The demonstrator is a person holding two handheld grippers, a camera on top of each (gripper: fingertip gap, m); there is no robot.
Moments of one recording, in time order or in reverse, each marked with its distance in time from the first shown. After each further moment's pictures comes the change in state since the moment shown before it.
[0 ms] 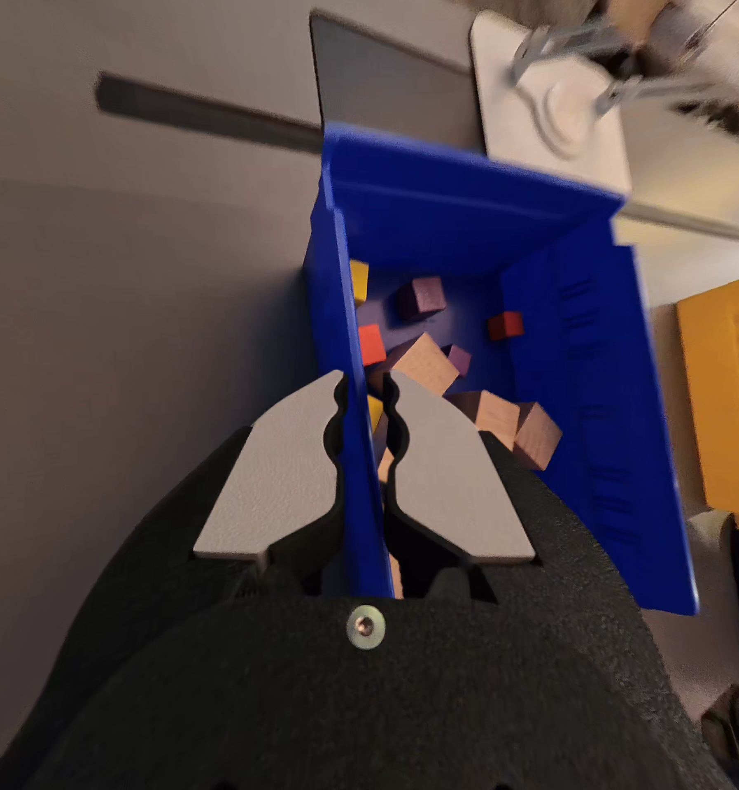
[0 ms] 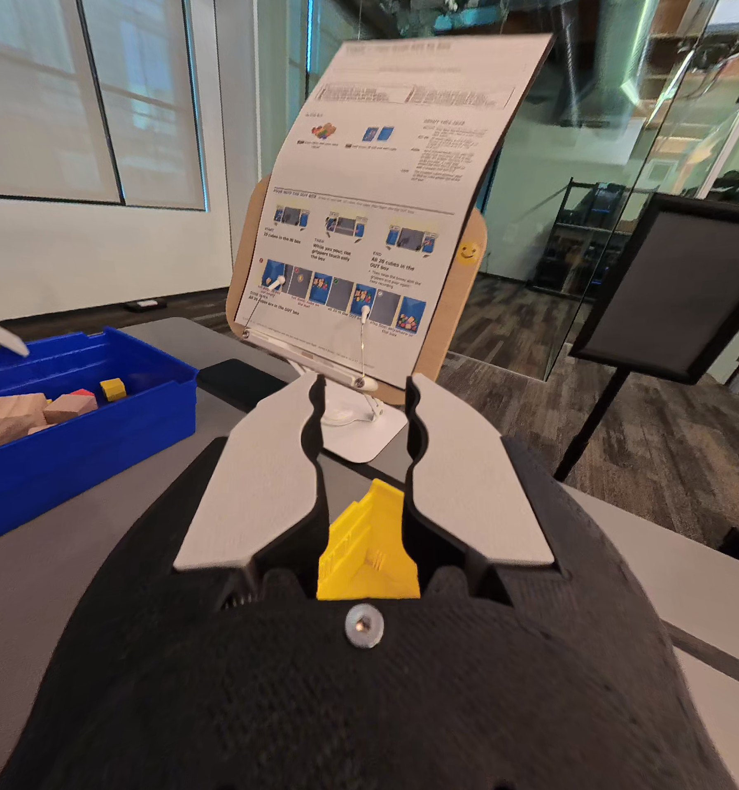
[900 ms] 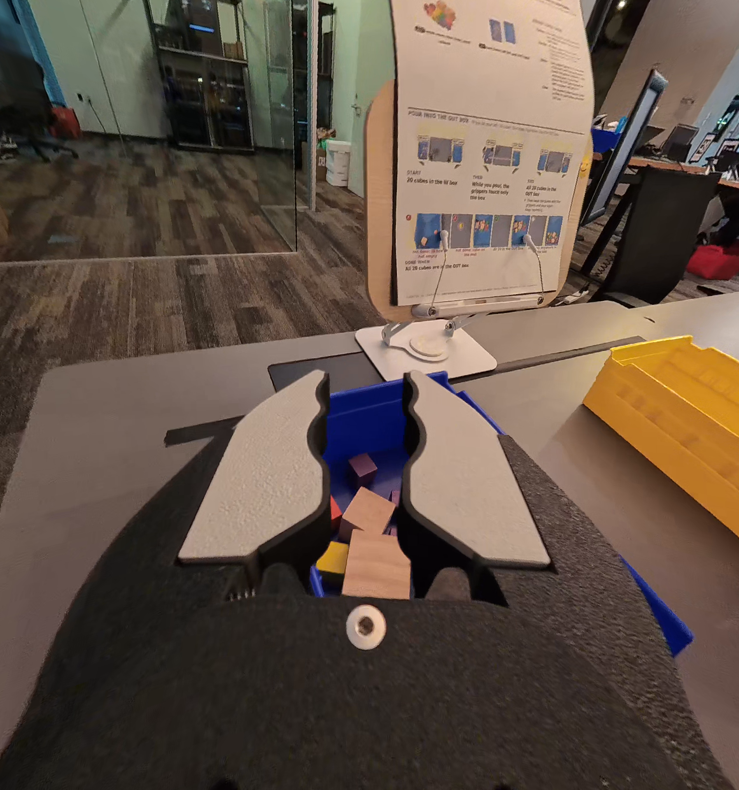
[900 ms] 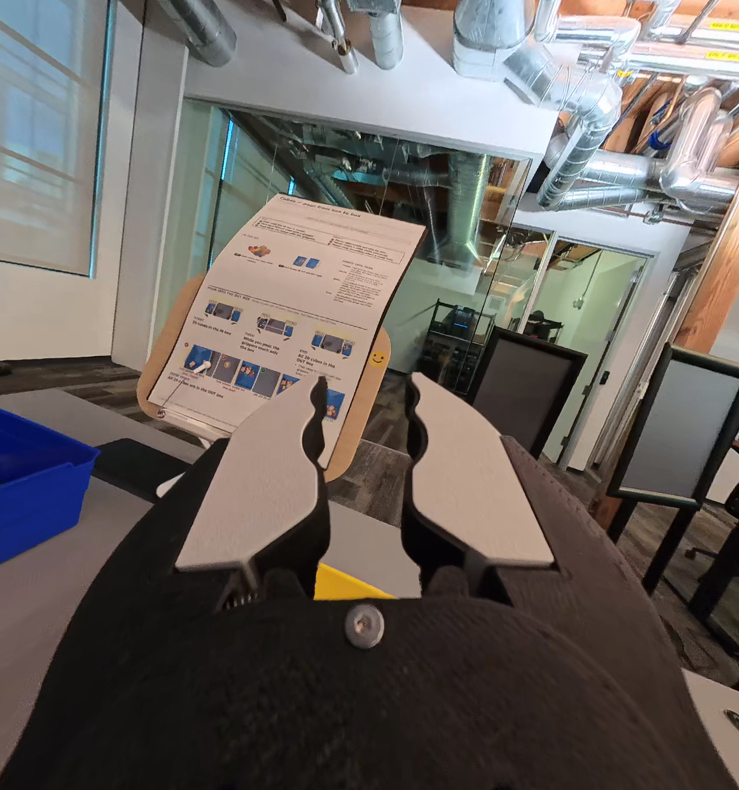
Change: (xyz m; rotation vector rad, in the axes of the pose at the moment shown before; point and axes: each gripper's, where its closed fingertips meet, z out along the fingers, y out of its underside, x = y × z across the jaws) left arm 0.080 -0.066 -0.105 0.631 0.109 0.378; right arm 0.005 -0.061 -0.036 0.242 0.251 -0.187
